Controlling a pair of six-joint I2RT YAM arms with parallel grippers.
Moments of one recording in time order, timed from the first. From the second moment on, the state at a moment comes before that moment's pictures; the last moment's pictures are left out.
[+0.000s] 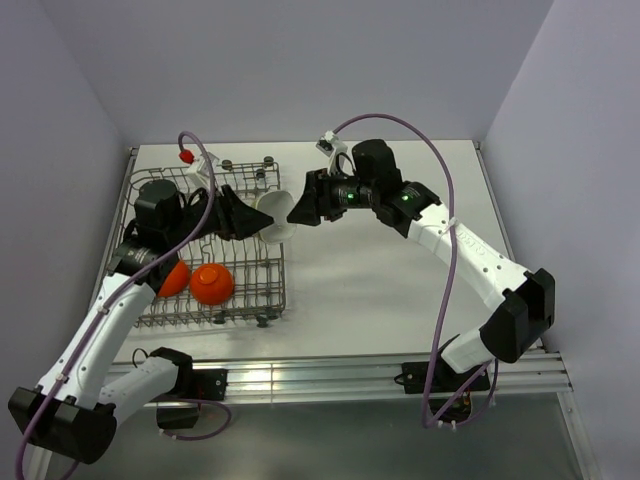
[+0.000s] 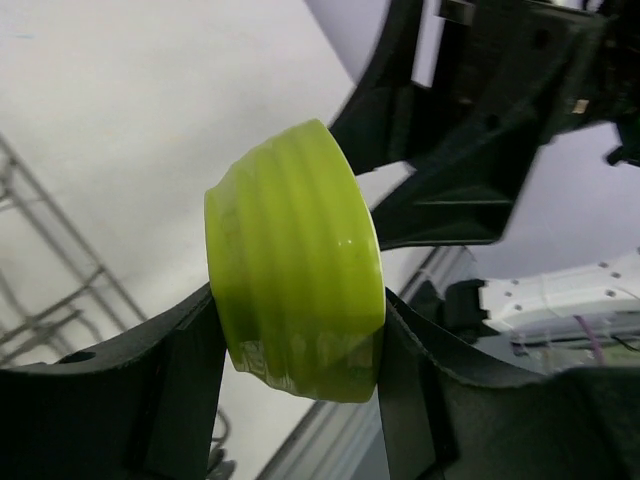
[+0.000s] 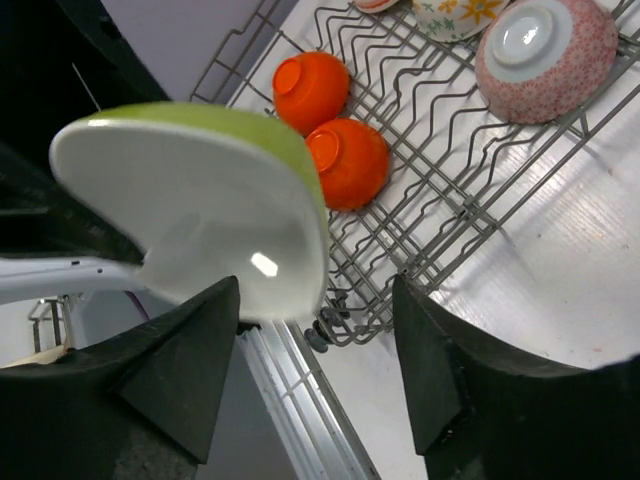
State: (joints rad) left arm -0.32 0.98 1.00 -0.23 0.64 -0.59; right arm 0.62 1.46 1.40 -0.38 -0.57 0.43
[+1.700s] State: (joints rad) left arm -0.40 1.02 0.82 -0.52 0.34 0.80; right arm 0.57 2.09 1.64 -0.41 -0.64 0.58
